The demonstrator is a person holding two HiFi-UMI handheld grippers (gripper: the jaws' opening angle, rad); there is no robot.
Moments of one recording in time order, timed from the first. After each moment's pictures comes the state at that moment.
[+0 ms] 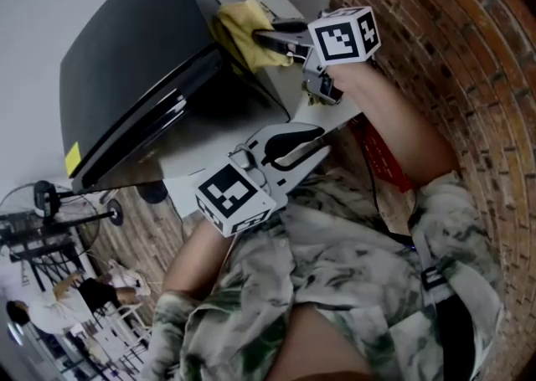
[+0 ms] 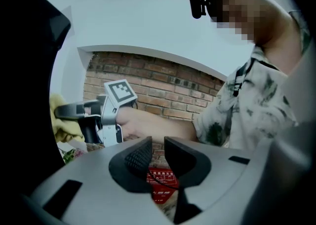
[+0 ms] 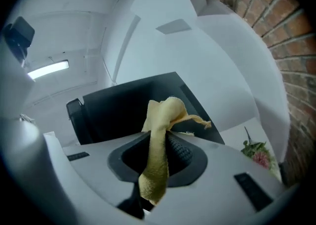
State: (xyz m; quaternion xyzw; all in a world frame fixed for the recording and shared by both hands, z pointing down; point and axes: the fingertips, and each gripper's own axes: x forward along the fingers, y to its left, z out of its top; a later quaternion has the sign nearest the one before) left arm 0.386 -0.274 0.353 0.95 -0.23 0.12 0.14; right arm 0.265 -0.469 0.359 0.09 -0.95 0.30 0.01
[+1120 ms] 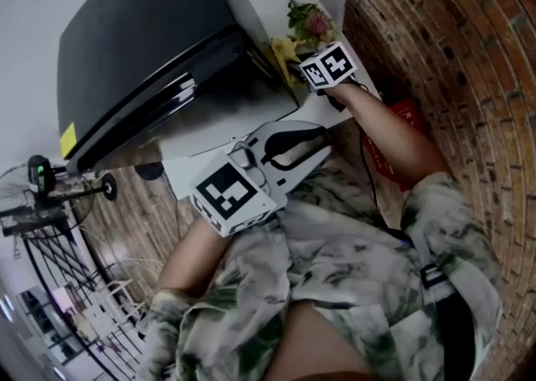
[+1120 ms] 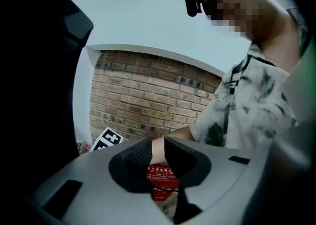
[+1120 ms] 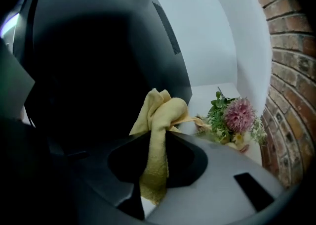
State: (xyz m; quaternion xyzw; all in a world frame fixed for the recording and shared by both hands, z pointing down) left arm 0.367 -0.271 0.360 0.94 -0.26 0.13 0.16; right arm 0.244 -0.464 0.599 0.16 -0.92 0.24 0.28
